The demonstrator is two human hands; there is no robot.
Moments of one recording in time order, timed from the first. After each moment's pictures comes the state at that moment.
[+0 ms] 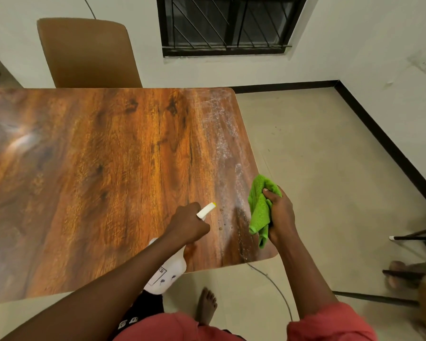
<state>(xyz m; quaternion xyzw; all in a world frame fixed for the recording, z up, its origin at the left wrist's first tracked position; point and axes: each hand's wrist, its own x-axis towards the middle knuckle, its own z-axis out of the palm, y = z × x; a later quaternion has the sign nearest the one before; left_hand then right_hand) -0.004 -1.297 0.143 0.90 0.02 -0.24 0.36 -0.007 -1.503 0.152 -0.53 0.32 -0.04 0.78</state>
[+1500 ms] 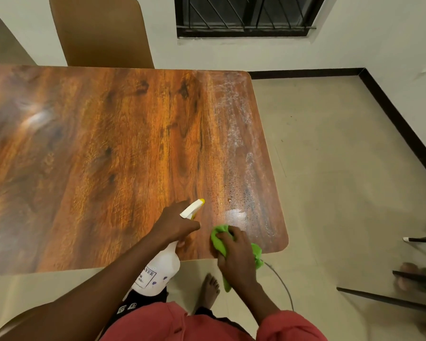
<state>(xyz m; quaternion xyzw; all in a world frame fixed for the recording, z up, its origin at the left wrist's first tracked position) -0.027 -1.263 0.138 0.84 0.11 -0.27 0.46 -0.104 -1.442 0.034 -0.97 -0.03 0.01 0.25</state>
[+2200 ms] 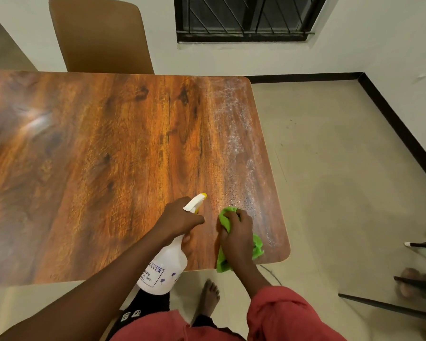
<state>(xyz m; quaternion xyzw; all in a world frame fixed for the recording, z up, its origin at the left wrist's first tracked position) -0.003 -1.275 0.154 0.81 0.16 -0.26 0.50 -0.043 -1.436 0.040 -0.95 0.11 -0.02 0.30</state>
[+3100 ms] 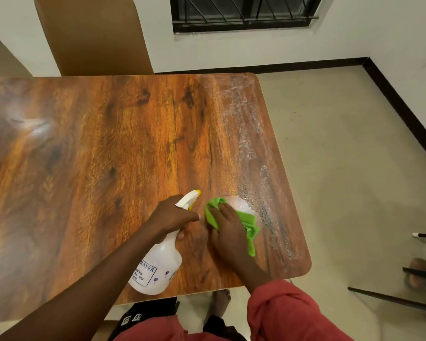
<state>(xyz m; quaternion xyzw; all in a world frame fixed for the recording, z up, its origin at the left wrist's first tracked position) 0.058 -1.218 0.147 0.79 0.17 -0.30 0.50 0.010 -1.382 0.040 -0.96 -0.02 0.00 0.28</state>
